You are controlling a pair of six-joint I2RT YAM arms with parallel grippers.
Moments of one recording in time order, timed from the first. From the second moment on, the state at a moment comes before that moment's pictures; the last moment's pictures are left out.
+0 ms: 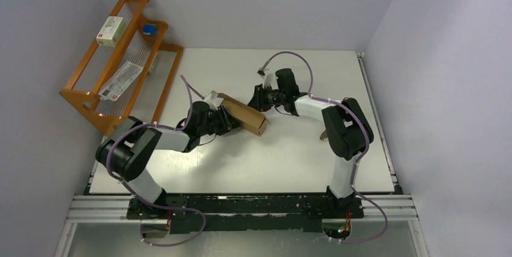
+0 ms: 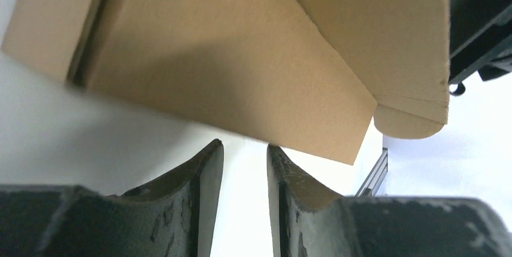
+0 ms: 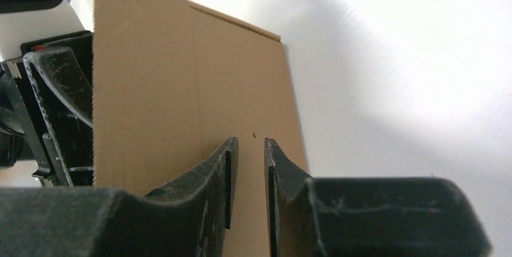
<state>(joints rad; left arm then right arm) -0.53 1.66 0.55 0.66 0.32 -0.92 0.44 1.89 1.09 0.20 -0.68 0.26</state>
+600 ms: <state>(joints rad) -0.59 1.46 0.48 0.58 0.22 -0.90 0.46 1.96 1.25 -0.03 -0.68 0.06</state>
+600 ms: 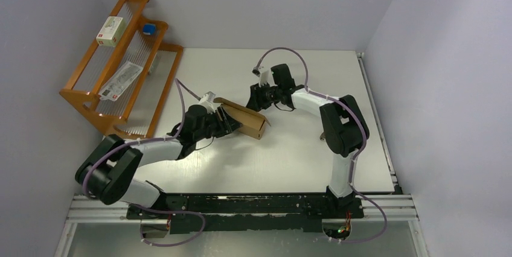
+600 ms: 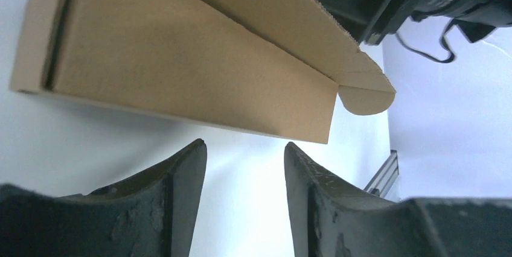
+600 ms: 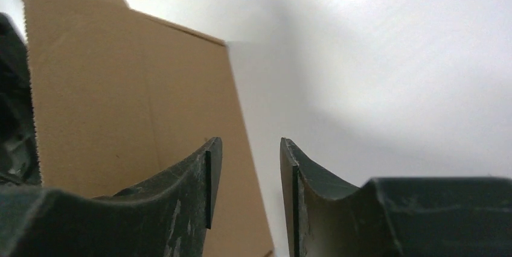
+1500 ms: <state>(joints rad) -0.34 1.19 0.95 -0.31 0.10 -0.39 0.60 1.24 0.96 -0.28 0.01 0.12</state>
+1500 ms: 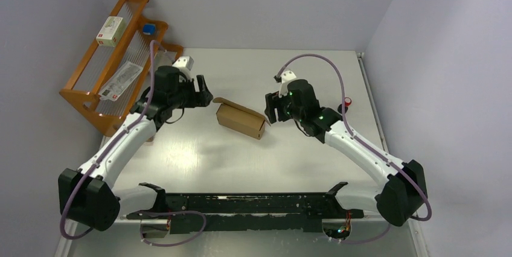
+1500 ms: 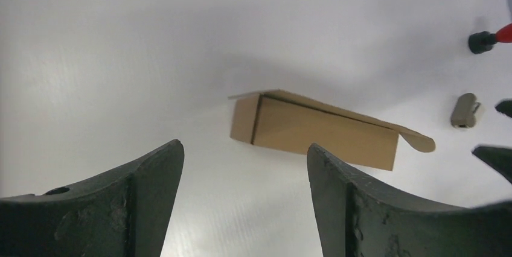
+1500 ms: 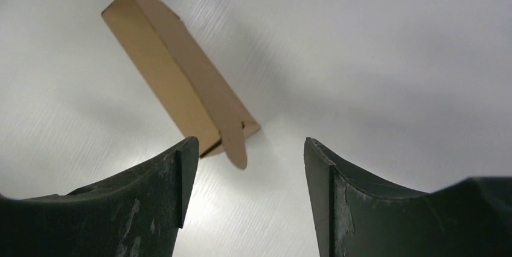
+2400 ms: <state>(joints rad) -0.32 1.56 1.18 -0.44 0.29 0.07 0.76 1.34 0.91 -0.30 0.18 0.26</state>
